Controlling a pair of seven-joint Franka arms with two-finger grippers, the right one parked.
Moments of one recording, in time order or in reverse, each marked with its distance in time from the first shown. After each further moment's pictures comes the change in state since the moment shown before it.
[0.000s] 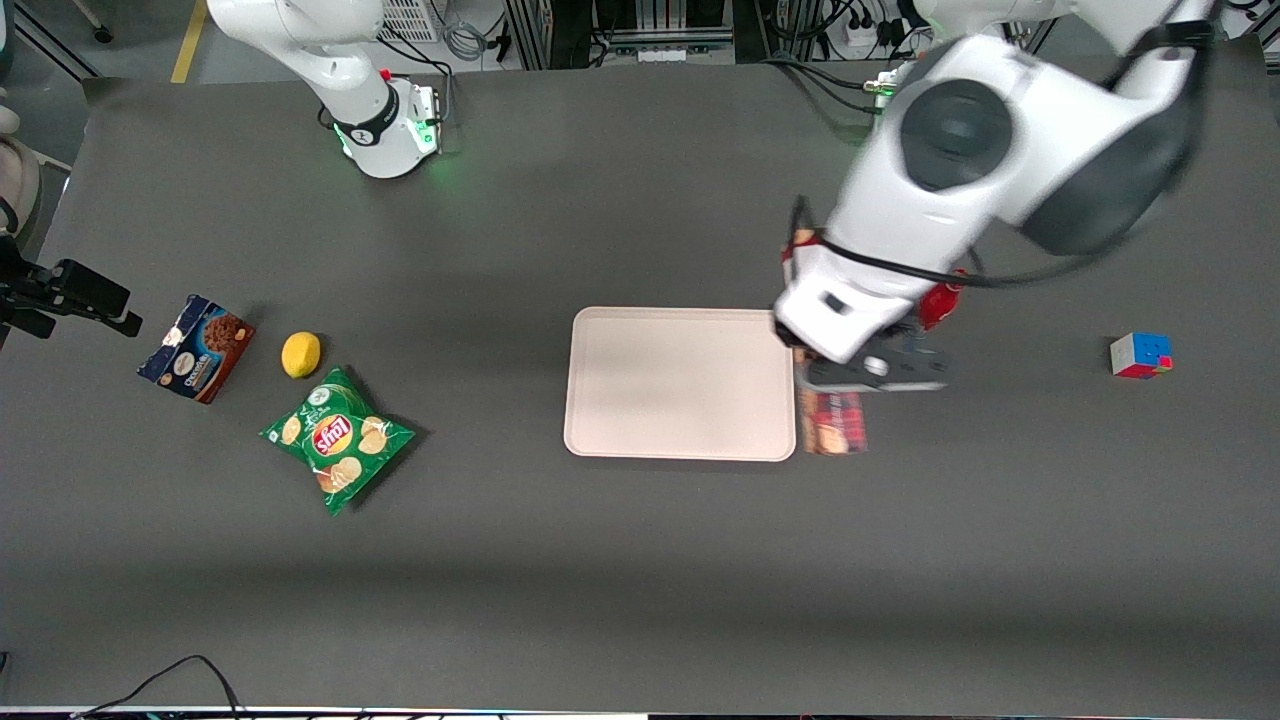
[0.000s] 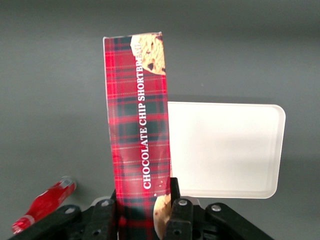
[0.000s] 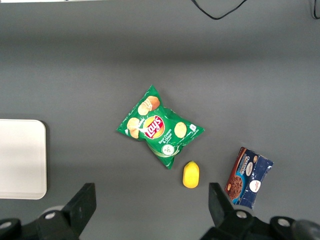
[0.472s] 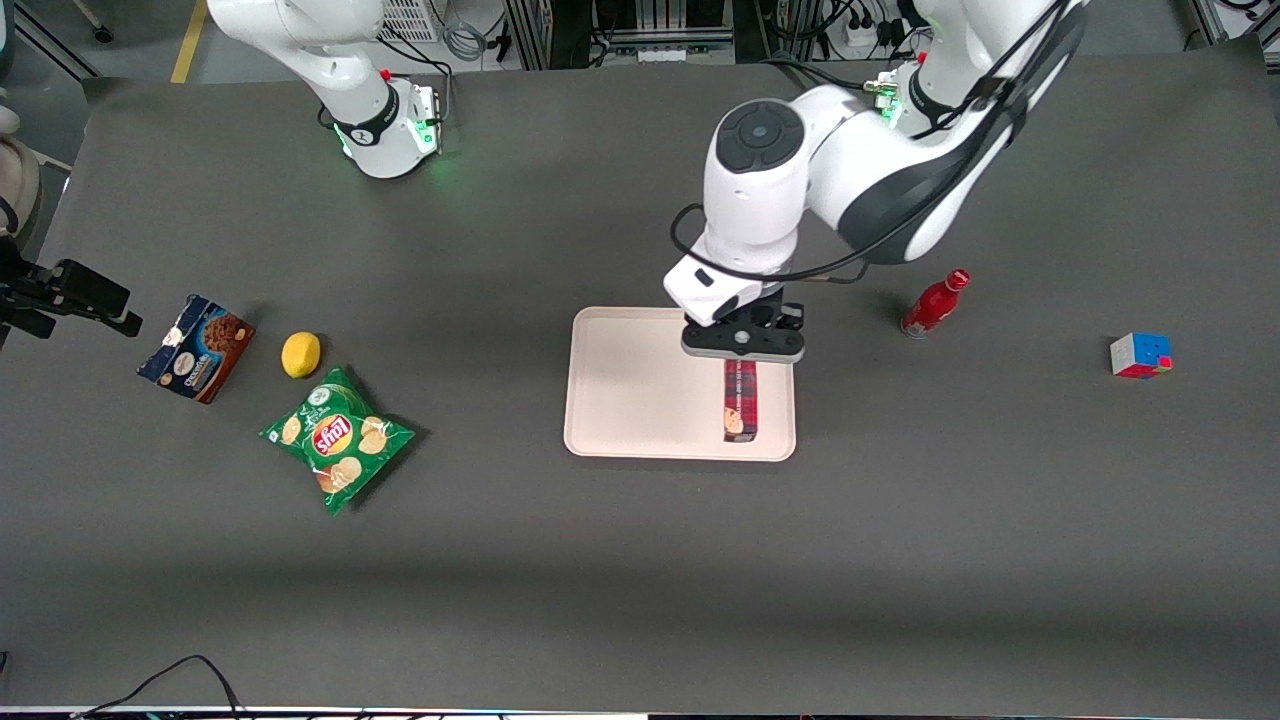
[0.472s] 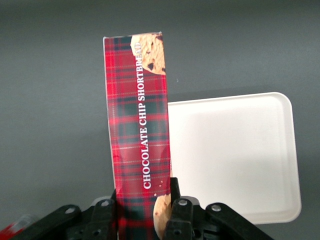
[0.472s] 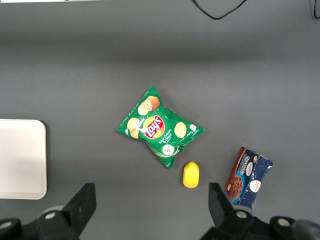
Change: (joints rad) arm -0.004 -0.022 -0.072 -0.381 0.172 0.377 -0.129
